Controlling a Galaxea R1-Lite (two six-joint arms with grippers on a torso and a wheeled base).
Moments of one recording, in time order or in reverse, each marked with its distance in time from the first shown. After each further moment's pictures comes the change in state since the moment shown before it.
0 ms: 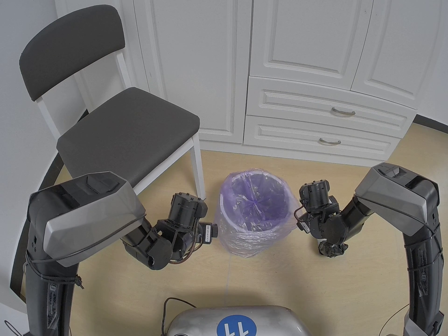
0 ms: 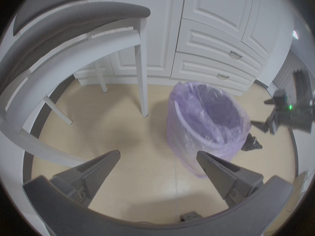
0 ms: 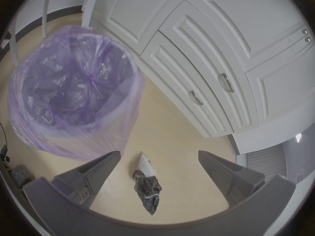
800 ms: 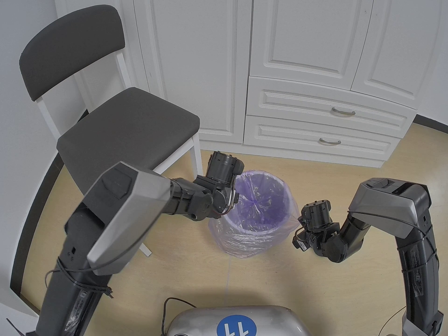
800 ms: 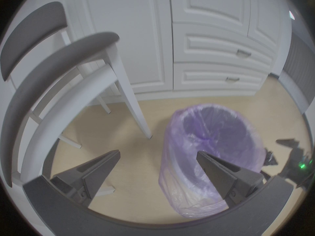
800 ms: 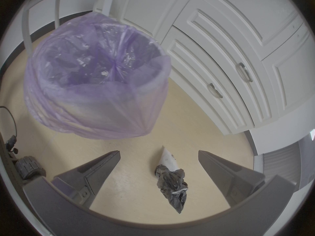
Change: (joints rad) left arm -0.040 0.191 -0.806 0.631 0.180 0.092; right arm -0.011 0.071 0.150 -0.180 0.157 0.042
